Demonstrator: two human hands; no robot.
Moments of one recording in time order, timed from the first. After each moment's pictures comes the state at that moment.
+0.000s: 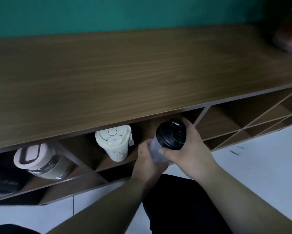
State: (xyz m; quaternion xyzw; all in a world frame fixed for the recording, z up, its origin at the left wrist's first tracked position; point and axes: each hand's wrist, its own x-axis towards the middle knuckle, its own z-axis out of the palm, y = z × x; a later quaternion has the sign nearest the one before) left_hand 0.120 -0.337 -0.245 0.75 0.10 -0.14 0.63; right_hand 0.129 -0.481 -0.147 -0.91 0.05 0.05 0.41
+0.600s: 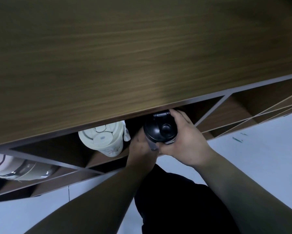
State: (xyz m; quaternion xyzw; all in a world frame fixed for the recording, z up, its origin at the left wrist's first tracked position) left_hand 0.165 -0.345 -0.307 0.85 0.07 -0.01 0.52; right_hand 0.176 -0.479 -0.198 -0.92 -0.05 0.07 0.38
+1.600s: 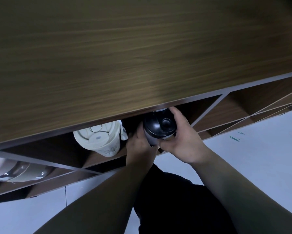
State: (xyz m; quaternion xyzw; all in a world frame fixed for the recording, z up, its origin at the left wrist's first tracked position) left_hand 0.169 -0.355 -0.306 0.90 0.09 0.07 0.42; right_hand 0.184 -0.485 -0.220 -0.87 -0.02 0.10 0.49
